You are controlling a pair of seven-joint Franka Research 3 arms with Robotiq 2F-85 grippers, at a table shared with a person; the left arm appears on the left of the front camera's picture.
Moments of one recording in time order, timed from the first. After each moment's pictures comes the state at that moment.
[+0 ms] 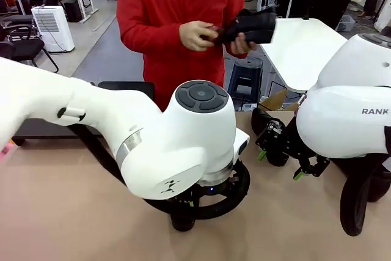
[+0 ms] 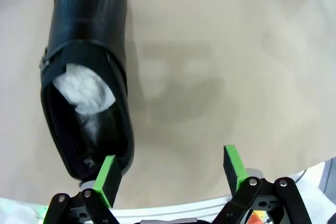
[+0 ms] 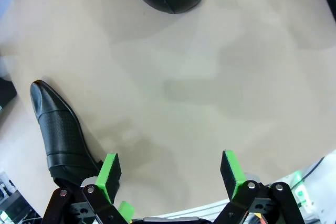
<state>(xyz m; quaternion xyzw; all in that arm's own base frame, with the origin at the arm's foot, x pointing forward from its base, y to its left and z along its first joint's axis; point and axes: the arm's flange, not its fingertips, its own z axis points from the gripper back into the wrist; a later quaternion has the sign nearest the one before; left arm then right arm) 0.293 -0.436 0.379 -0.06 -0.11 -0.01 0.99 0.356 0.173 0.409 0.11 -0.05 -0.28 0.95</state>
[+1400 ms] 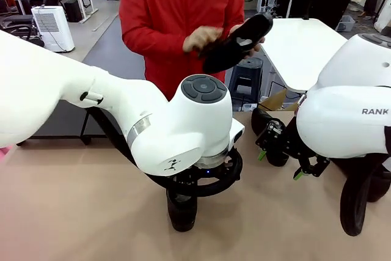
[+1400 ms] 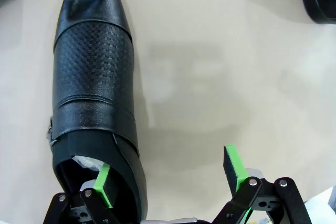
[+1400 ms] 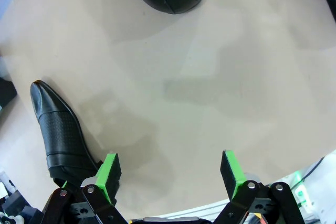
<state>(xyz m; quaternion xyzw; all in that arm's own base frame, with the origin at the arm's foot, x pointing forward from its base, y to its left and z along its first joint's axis) 0.343 -0.435 0.358 -0.04 -0.12 -0.03 0.99 0.356 0.173 0.409 0.11 -0.05 -0.28 0.95</state>
